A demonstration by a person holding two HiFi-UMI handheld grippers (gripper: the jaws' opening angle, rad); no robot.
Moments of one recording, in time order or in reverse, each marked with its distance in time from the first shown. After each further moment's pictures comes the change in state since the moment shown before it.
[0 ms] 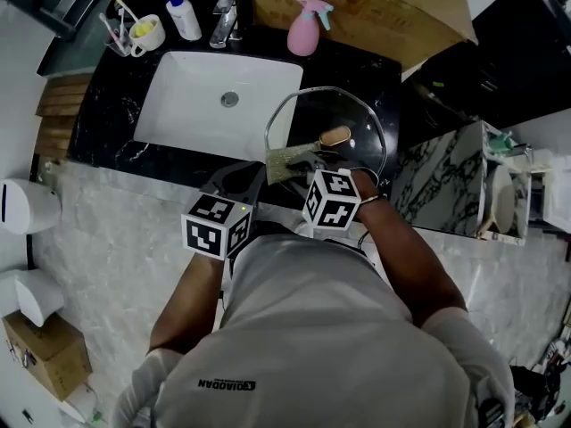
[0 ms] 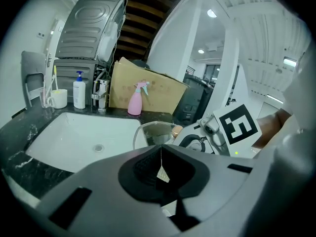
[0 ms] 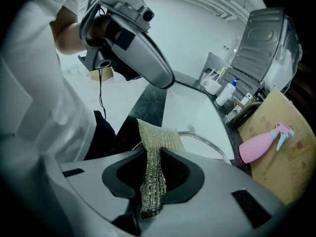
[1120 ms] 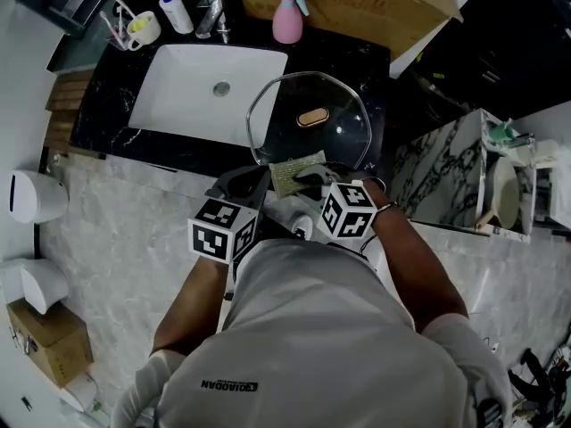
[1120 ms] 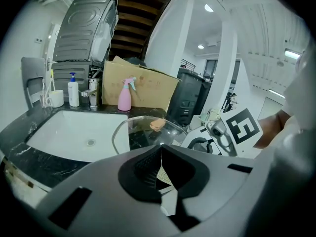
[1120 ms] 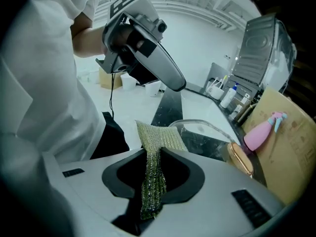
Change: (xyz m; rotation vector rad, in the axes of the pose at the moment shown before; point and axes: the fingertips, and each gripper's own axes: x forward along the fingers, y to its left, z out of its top) left arm 0.010 -0.081 -0.023 0.026 0.029 0.035; right arm -0.046 0.071 -0.056 -0.027 -0.136 0.052
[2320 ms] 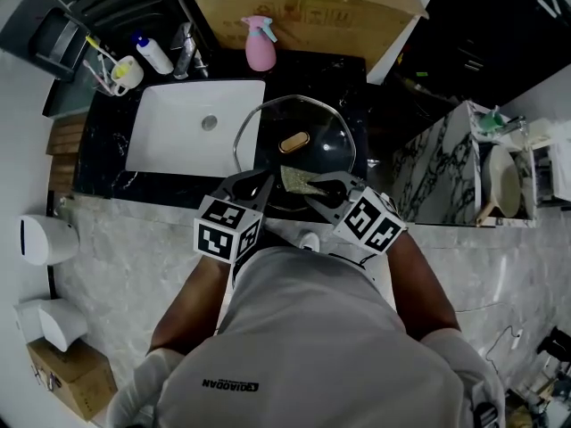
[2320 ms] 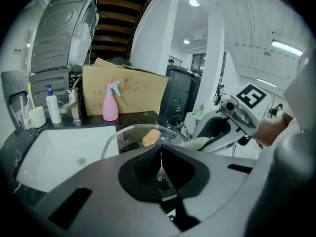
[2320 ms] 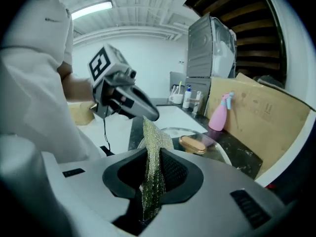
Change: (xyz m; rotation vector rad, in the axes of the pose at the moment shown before) left arm 0.045 -0.013 0.044 0.137 0.031 -0.089; right arm -0.088 -0.051 -0.004 0.424 -0.207 -0.197
